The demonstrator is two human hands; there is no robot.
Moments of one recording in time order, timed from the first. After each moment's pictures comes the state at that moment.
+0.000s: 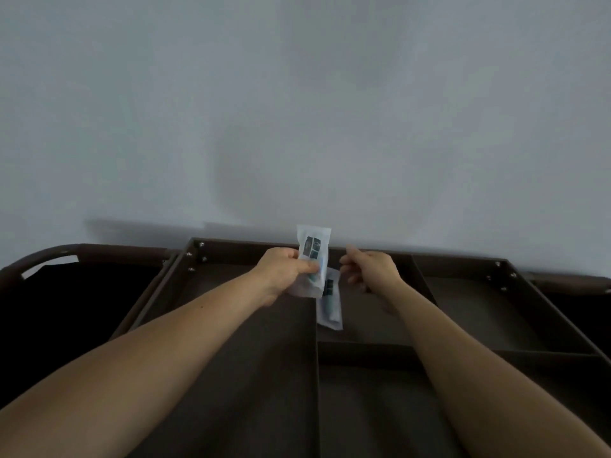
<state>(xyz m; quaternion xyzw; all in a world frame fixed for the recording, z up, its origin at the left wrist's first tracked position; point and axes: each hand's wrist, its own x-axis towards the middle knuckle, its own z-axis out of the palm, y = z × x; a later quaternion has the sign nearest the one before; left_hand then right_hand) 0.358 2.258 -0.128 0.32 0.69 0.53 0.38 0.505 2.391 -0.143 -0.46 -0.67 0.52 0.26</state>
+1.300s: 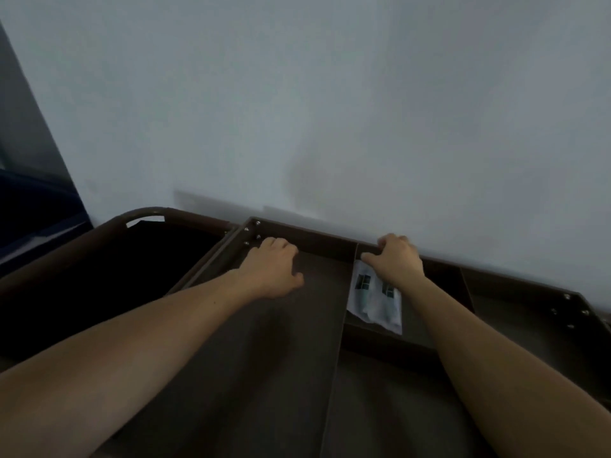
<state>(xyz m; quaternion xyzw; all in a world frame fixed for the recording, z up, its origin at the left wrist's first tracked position) 0.346 2.176 -0.127 0.47 0.88 0.07 0.00 0.485 2.373 -0.122 -0.41 -0.88 0.19 0.14</state>
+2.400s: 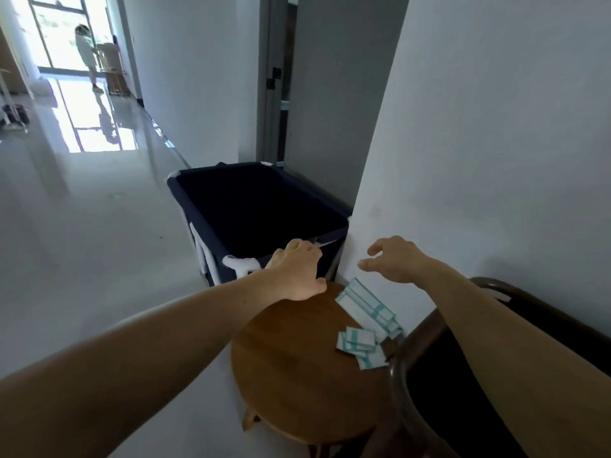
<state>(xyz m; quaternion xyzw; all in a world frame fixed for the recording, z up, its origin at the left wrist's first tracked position) -0.013 1.639 -0.151 0.23 0.97 0.09 -0.01 0.009 1.845 -0.096 -0.01 -0.99 0.14 -0.07</state>
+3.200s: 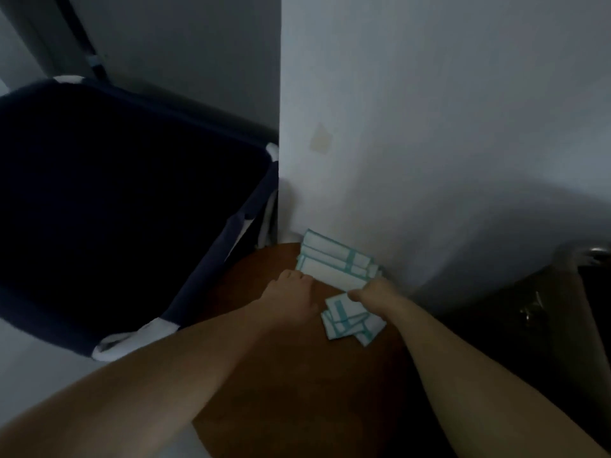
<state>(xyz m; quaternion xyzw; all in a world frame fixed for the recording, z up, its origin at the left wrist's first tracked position) -0.303 1.743 -0.377 0.44 0.86 0.09 0.25 -0.193 1.910 -0.359 -0.44 -0.79 0.37 -0.18</state>
